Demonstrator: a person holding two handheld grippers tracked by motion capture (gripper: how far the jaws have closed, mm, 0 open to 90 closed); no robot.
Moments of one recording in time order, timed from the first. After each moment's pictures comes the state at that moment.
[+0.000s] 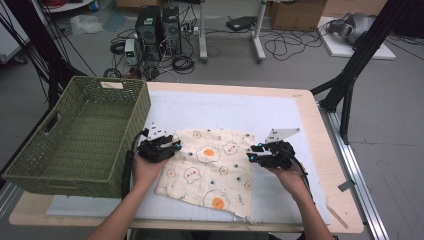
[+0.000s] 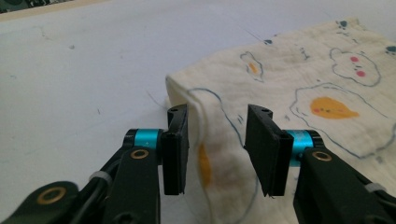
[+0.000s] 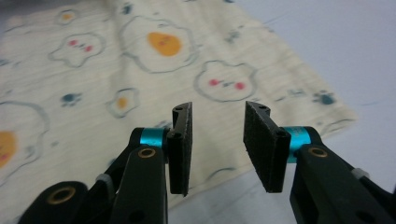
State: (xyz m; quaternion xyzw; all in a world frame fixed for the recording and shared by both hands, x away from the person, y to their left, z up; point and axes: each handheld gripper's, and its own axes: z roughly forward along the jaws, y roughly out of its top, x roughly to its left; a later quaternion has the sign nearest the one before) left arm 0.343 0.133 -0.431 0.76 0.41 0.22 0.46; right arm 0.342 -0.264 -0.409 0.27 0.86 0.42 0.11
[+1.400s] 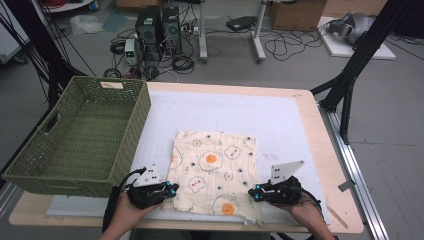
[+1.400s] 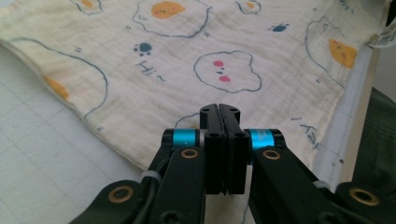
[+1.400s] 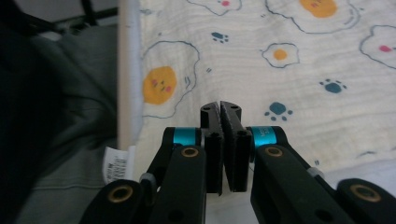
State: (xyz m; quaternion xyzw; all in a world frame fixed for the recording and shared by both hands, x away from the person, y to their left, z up) left arm 0.241 0.142 -0.434 0.84 0.27 0.10 0.45; right arm 0.261 -0.271 -0.424 0.14 0.89 0.43 -0.01
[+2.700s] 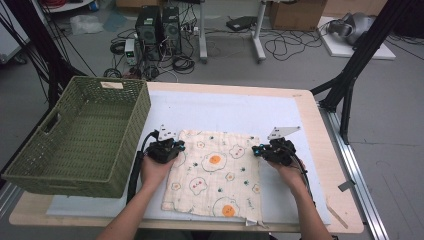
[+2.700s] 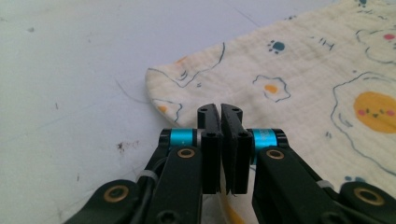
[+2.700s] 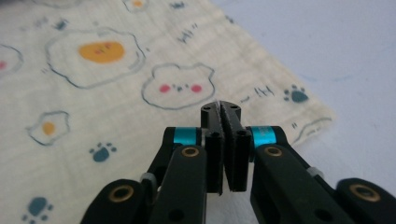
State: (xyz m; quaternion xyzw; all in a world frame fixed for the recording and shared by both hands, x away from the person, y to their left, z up) left arm 0.356 0.112 -0.442 0.77 0.41 0.20 0.44; right arm 0.370 -0.280 -0.430 0.29 0.85 0.41 0.11
